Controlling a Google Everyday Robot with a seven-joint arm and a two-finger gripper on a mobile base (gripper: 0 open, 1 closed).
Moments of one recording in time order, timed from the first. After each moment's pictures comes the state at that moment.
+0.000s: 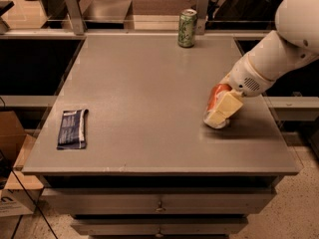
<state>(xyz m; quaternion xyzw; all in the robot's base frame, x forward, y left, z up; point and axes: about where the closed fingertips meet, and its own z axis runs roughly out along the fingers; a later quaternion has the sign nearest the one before) 0.548 -0.156 0.846 -0.54 0.81 0.12 0.21</state>
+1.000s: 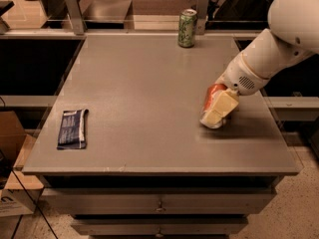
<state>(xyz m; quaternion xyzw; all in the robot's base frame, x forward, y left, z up) 0.549 -0.150 0.848 -0.54 0.81 0.12 0.21</state>
